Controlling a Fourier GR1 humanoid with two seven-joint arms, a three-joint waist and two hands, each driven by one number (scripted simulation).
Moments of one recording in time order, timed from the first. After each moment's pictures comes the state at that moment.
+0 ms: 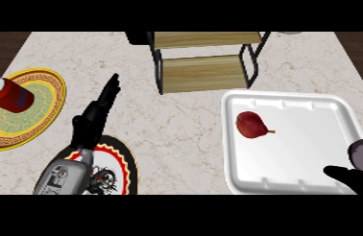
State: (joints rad) left arm -0.20 0.20 -0.17 -1.42 -0.01 0.11 0.02; right arm 0.14 -0.85 0.06 -2.27 0.20 -0.43 1.19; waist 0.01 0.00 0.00
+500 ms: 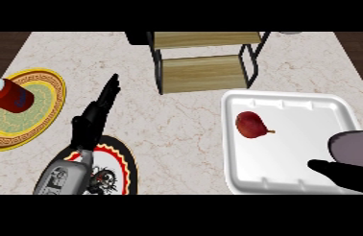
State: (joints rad) left arm -0.20 0.19 -0.16 -1.43 -0.02 0.11 0.03; right arm 0.09 -0.75 0.13 -2.19 0.30 -0.40 1.19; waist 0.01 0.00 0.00
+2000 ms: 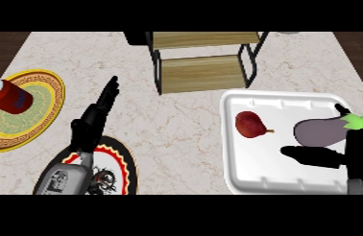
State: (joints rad) left arm -0.17 0.15 -0.12 -1.44 -0.06 0.07 0.02; right arm 0.00 -0.46 0.15 -1.91 0.46 -0.26 1.12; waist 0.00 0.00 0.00
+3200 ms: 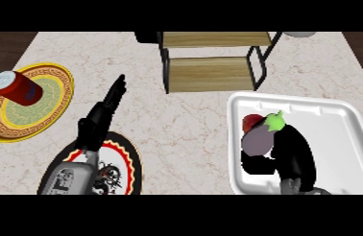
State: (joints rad) left arm -0.19 0.11 -0.11 -1.46 -0.11 0.02 0.04; right arm -0.08 -0.25 0.41 -1.84 0.75 -0.09 1.03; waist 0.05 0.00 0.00
